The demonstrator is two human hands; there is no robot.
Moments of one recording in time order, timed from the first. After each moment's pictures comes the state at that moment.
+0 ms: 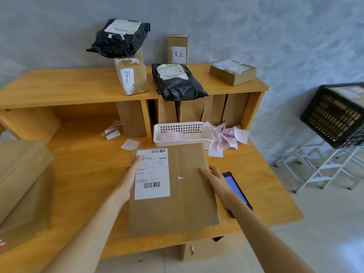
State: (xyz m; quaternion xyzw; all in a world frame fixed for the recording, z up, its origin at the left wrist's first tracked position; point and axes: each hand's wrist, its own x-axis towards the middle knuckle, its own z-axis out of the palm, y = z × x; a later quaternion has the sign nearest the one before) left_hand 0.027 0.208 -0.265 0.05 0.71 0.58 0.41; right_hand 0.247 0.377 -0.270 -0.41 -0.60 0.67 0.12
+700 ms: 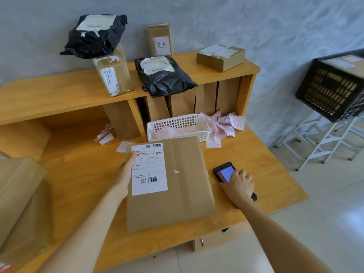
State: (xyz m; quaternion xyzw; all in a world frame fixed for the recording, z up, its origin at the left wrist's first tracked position) left_hand 0.003 0.224 -0.266 0.07 0.72 0.56 0.39; right_hand 0.275 0.403 -0.331 -0.62 -0.77 0.13 -0.03
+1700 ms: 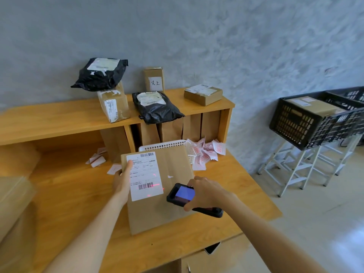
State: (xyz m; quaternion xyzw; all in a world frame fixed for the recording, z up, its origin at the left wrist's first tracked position) left_hand 0.018 0.245 -0.248 0.08 0.71 0.64 0.28; right_hand 0.264 0.356 -0.190 -0.29 -0.94 0.15 -0.08
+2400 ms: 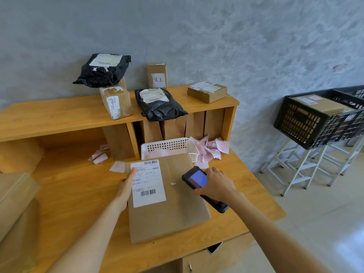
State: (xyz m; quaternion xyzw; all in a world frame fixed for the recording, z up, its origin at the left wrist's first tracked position) left_hand 0.019 0.232 -0.263 0.13 0.74 0.56 0.35; right_hand 0.266 0.386 -0.209 -0.42 -0.90 0.13 -0.02
